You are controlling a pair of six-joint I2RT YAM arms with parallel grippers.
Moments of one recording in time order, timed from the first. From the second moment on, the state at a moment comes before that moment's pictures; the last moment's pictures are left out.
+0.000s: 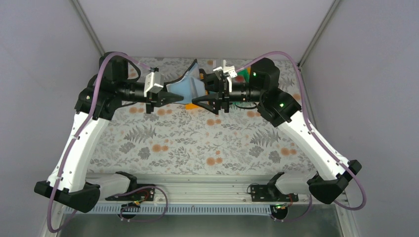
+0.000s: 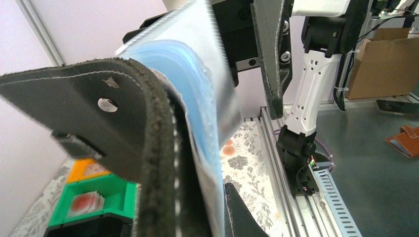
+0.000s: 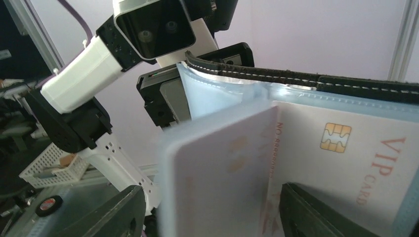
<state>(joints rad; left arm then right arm) -0.33 1.19 1.58 -0.86 1.16 0.55 0.71 1.28 1.52 -0.35 -0.84 0.09</state>
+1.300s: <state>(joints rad) -0.35 0.90 1.24 -0.34 1.04 0.50 0.80 1.30 1.74 -0.44 -0.87 0.05</state>
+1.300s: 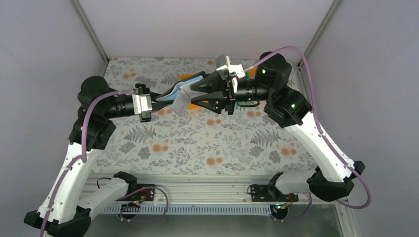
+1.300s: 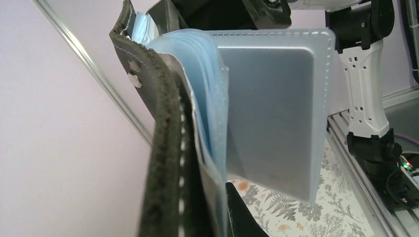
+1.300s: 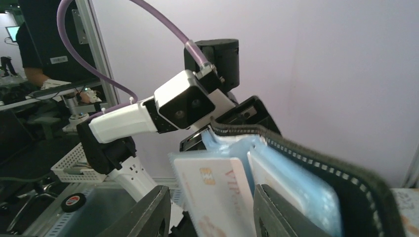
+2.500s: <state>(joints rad) -0.35 0.90 1.27 -0.41 1.08 0.57 0.85 1.32 1.65 -0.49 -0.90 -0.03</state>
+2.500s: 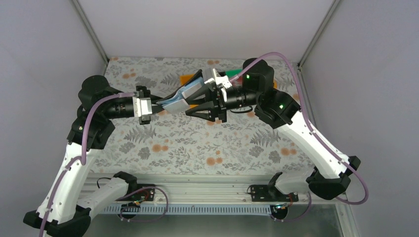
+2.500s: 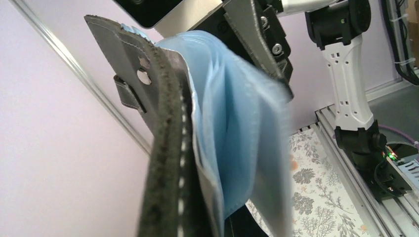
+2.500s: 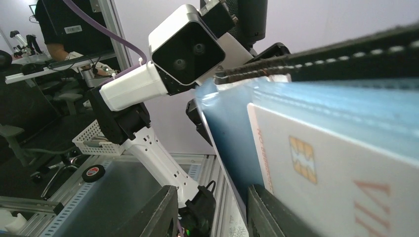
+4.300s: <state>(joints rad) -0.34 0.99 1.28 -0.43 1.16 0.26 0.82 1.29 1.60 -0.47 -0.78 0.02</state>
